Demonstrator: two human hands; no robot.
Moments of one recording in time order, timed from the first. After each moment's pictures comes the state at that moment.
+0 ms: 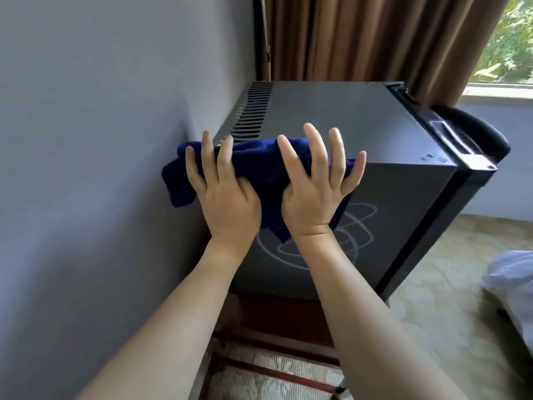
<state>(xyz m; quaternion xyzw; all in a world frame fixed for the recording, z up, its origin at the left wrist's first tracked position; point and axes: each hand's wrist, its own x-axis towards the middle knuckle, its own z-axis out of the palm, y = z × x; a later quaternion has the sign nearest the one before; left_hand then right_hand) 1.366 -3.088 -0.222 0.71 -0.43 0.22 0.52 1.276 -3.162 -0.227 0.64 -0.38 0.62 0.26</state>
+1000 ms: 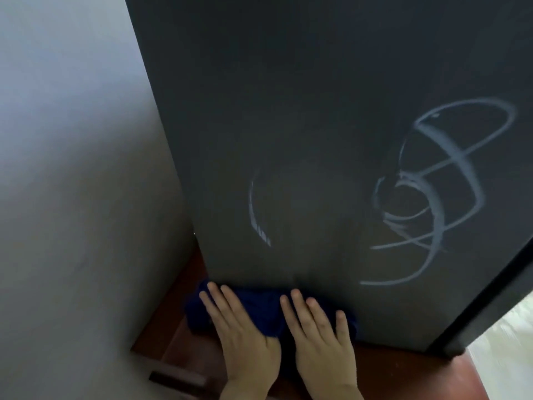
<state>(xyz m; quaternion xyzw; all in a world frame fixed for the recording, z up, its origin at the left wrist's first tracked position) 1.345 -3.095 -0.602 0.79 -0.41 0.11 0.44 1.228 -3.150 -0.600 0.83 -0.34 0.33 0.30</state>
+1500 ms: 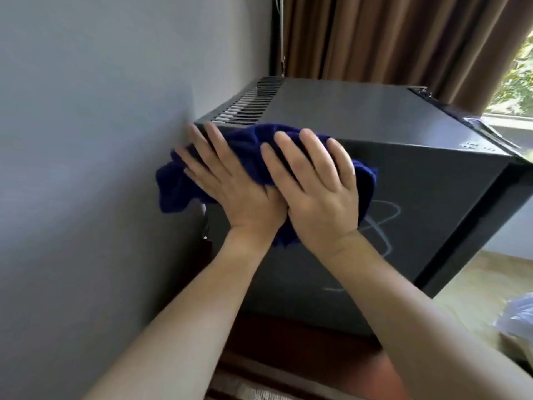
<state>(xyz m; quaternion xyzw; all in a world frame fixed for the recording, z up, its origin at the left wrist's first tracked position) 1.340 -3.137 -0.257 0.69 -0.31 0.27 0.60 1.256 -3.181 -0.257 0.75 -0.17 0.54 0.34</state>
